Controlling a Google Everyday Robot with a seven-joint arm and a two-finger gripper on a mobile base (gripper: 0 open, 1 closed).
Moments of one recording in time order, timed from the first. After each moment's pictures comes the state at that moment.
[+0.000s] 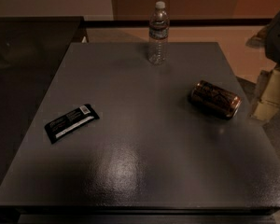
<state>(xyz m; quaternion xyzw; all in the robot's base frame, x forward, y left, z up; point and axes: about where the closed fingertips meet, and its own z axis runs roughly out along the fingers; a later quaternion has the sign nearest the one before) 0.438 -0.217 0.976 -0.60 0.78 -0.03 0.16</state>
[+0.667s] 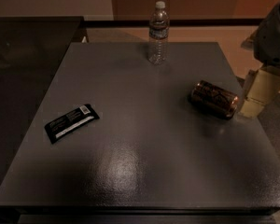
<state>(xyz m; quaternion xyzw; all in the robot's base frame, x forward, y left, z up) 0.453 -0.210 0.964 -0.58 0.80 -0.03 0.16</state>
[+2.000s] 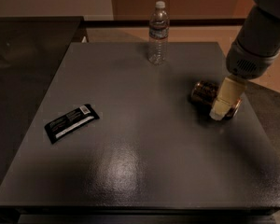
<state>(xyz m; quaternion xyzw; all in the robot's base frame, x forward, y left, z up) 0.511 -0.225 0.888 -0.48 0.87 -0.03 0.10</state>
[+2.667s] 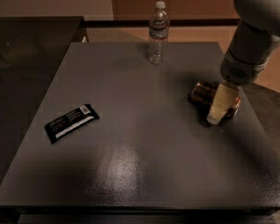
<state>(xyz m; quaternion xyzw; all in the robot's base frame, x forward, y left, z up) 0.520 -0.231 0.856 -0.46 0.88 -0.03 0.06</state>
